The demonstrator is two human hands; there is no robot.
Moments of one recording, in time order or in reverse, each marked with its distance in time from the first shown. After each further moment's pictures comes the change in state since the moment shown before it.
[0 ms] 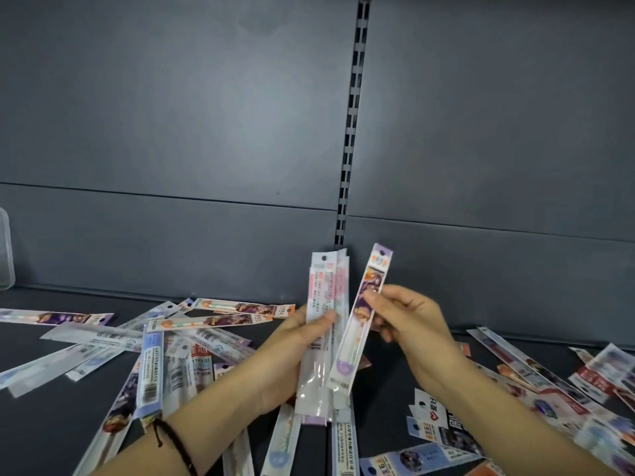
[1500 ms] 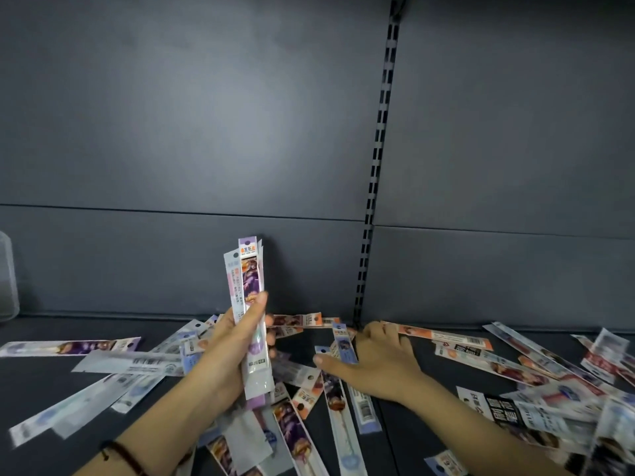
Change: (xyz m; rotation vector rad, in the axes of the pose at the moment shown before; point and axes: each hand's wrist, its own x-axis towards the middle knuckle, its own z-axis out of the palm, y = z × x) left_hand -0.015 0.038 -0.111 -0.054 0.283 0.119; right_hand 0.013 0.045 0.076 -1.427 -0.218 0.228
